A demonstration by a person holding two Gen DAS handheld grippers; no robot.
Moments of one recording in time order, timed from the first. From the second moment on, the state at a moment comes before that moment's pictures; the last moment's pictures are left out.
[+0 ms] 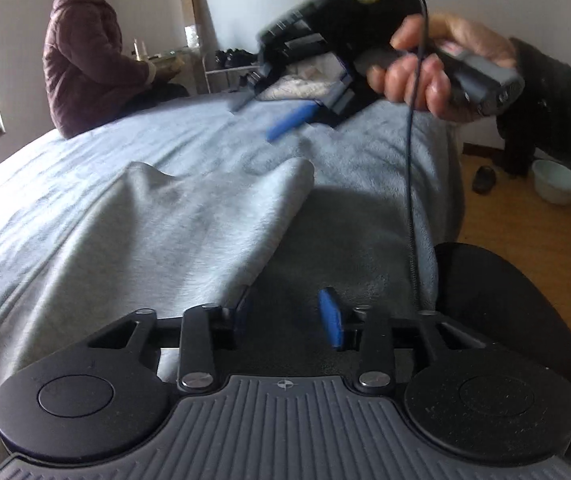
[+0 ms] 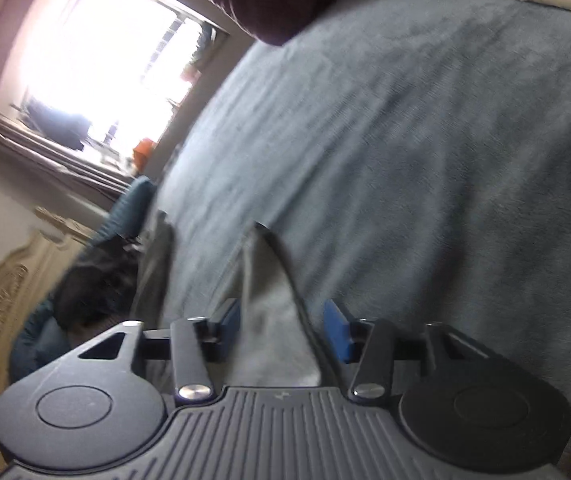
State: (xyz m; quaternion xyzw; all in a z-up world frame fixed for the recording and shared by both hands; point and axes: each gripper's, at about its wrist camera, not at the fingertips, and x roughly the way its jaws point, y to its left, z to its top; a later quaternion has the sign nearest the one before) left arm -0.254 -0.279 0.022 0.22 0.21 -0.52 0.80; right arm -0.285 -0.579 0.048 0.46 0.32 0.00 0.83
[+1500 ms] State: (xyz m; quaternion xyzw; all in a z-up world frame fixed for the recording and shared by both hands) left arm -0.231 0.047 0.012 -0.22 0.34 -0.18 0.90; right arm -0.387 -0.531 0.024 0.45 0.30 -0.15 0.83
